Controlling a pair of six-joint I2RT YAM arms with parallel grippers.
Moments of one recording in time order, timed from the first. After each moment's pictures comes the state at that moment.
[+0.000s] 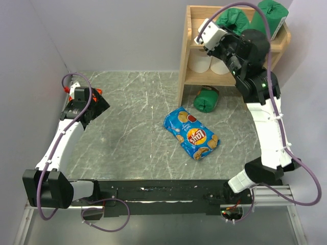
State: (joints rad) left arm -0.07 1.24 1.09 -0.58 -0.23 -0.69; right arm 0.42 1.52 2.21 -0.70 0.18 -0.98
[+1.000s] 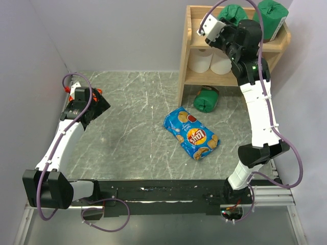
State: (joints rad) left arm -0.07 1.23 1.08 -0.57 -0.22 -0.69; right arm 0.24 1.70 2.27 -0.63 0.02 -1.04
